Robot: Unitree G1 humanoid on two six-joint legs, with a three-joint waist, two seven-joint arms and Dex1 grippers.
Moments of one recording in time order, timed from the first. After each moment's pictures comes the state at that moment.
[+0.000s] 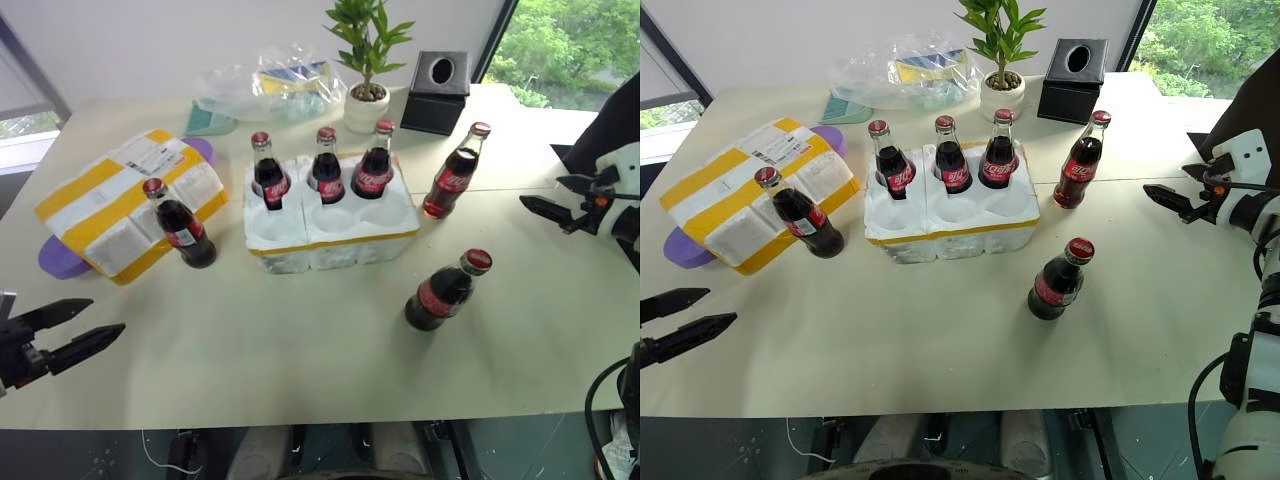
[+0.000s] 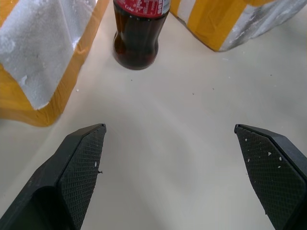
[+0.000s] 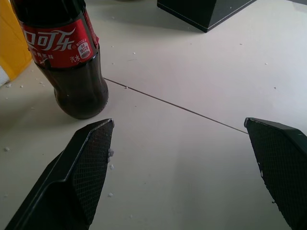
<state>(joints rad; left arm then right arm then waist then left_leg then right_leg) 0.45 0.89 0.86 -0.30 -0.74 0.71 -1.09 -0.77 -0.96 -0.22 0.93 0.20 0.12 1.04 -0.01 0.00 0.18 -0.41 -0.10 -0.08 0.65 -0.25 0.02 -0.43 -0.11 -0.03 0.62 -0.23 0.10</state>
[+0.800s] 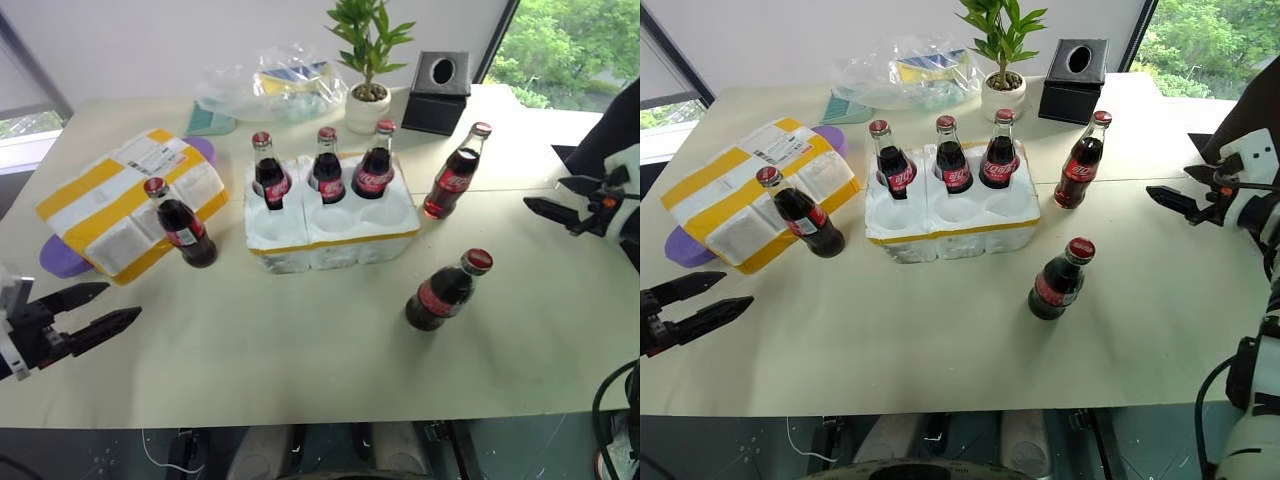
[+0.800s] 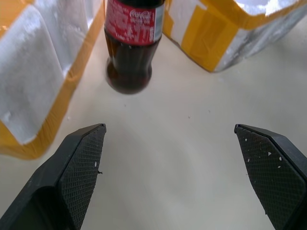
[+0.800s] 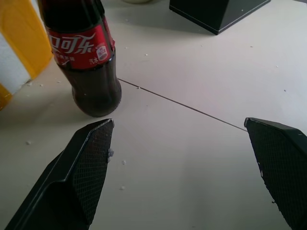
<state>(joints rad) 0.32 0.87 0.79 -0.32 -0.77 0.72 -1.02 -0.75 -1.00 -0.24 0.86 0.23 0.18 1.14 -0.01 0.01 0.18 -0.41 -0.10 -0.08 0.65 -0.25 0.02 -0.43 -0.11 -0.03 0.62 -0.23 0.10</state>
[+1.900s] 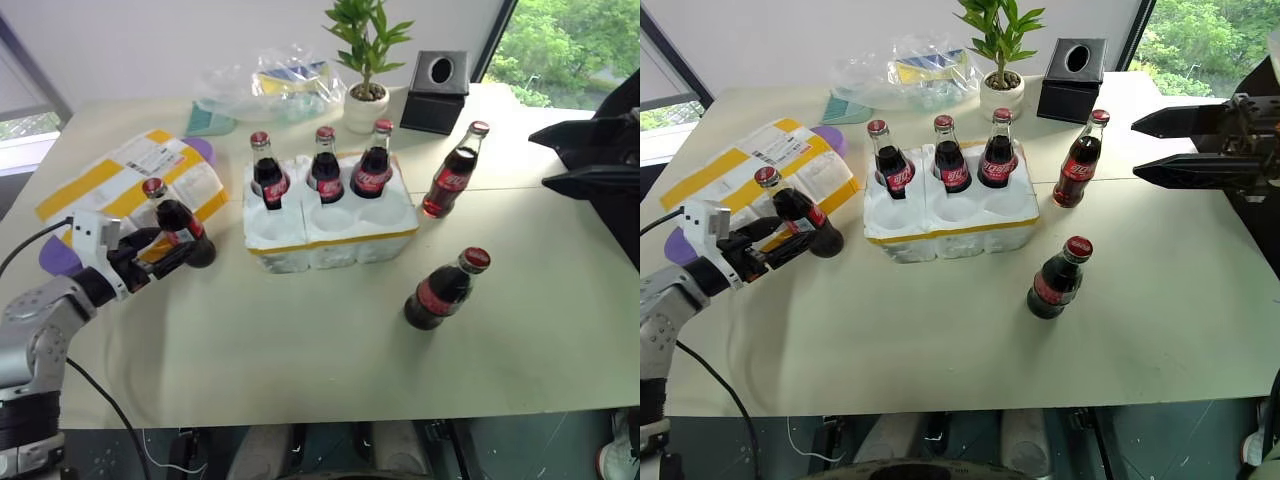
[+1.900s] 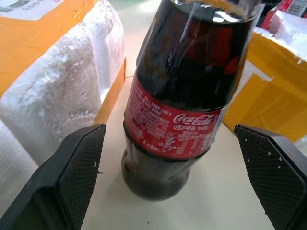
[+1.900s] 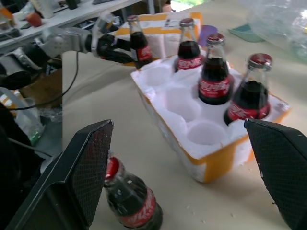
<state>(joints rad) -0.16 0.69 0.38 -0.04 -0.58 0.56 -0.74 -0.80 -1.23 -0.21 0.17 0.69 0.85 1.60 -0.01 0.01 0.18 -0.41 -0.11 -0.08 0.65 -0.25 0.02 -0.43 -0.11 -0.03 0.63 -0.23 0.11</state>
